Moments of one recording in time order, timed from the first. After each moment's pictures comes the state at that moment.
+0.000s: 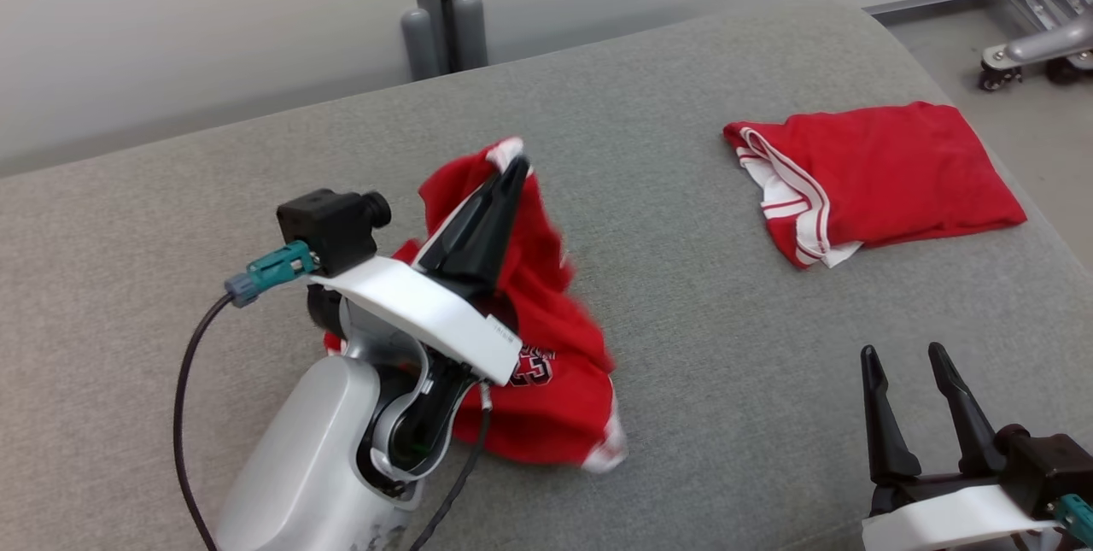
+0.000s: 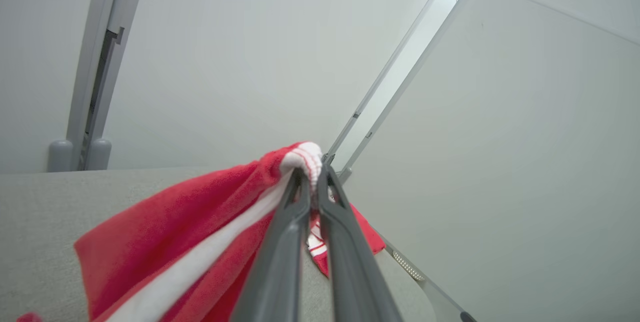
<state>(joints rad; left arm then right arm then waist) -0.42 0.05 -0.41 0.15 -0.76 -0.02 0.07 0.01 -0.05 0.02 0.14 0.22 0.13 -0.26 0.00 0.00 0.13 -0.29</state>
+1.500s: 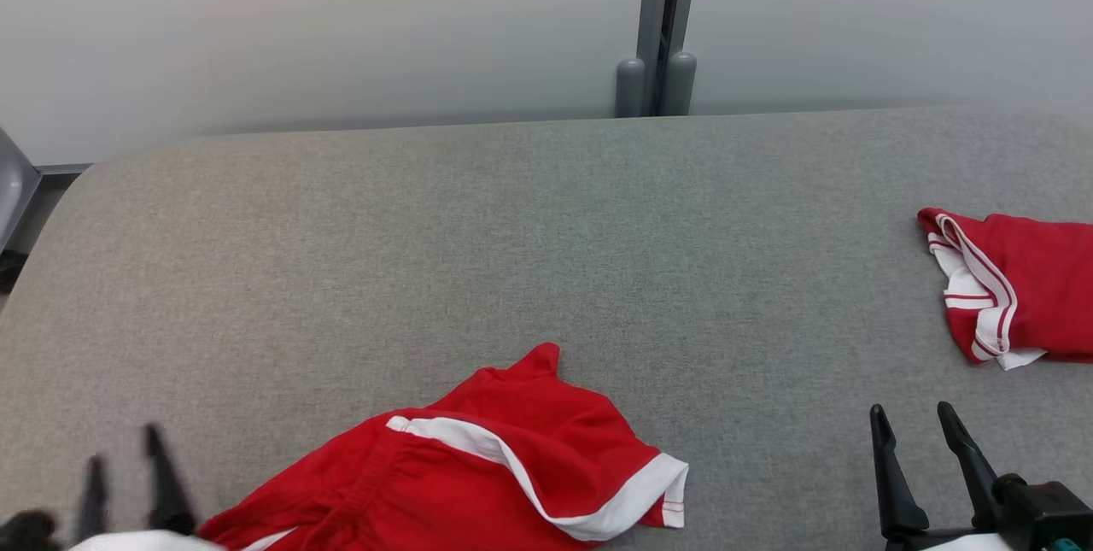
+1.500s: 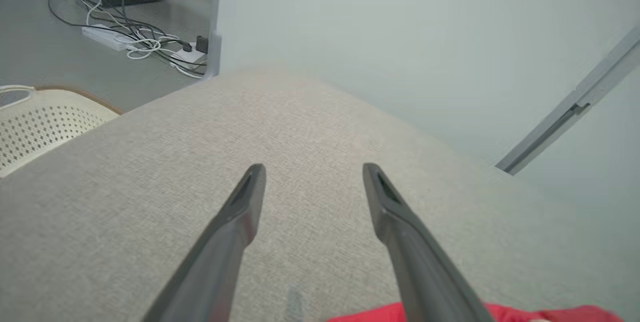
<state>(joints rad) 0.10 0.26 -0.03 0.24 -0.78 0.23 -0.26 0.09 -0.05 -0.01 0.18 0.16 0.13 -0.26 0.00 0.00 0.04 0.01</state>
